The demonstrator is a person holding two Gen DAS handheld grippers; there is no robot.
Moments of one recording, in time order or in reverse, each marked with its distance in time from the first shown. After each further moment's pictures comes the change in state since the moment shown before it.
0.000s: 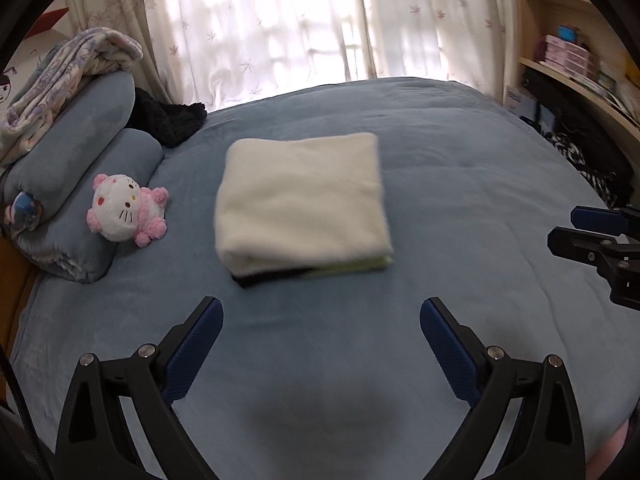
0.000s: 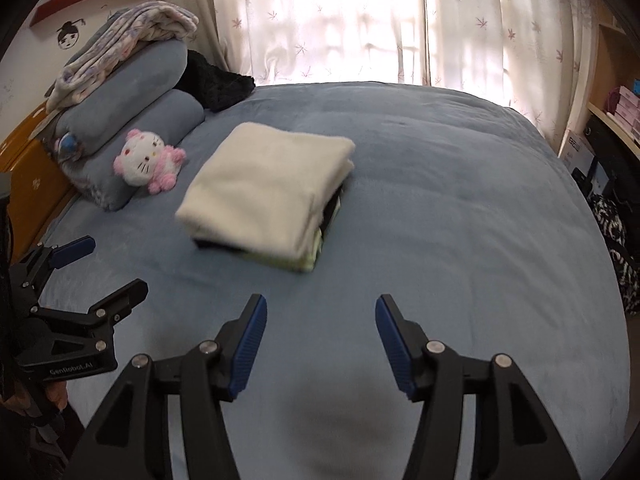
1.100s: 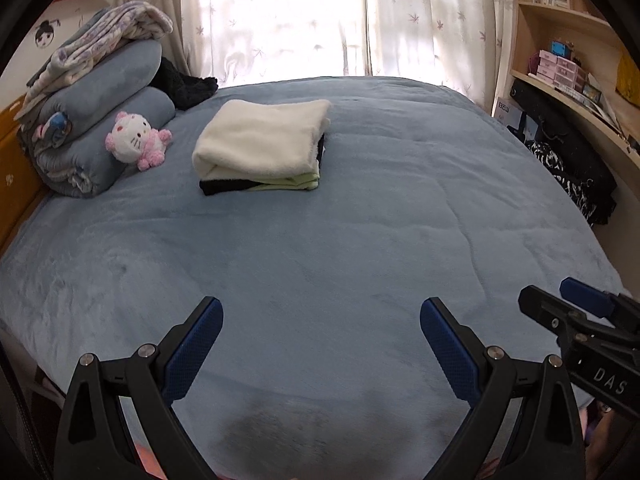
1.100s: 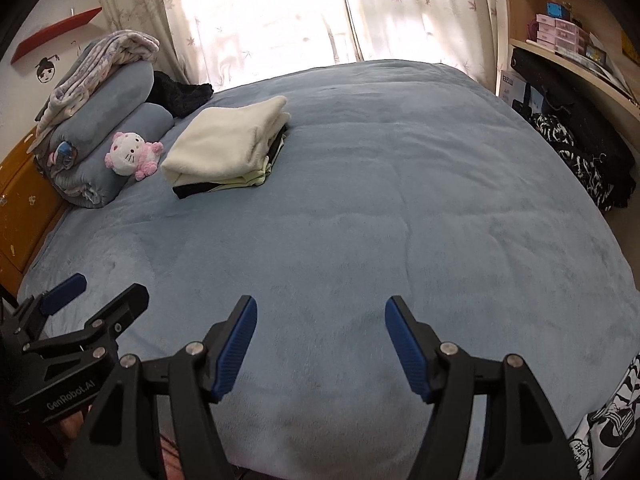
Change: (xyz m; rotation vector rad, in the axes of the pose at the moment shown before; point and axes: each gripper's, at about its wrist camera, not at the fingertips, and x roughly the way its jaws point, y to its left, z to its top) left arm -0.108 -0.132 -0.145 -0.155 -0.005 -0.017; right arm -0.095 -0.053 -0.197 0.186 -0.031 -0.049
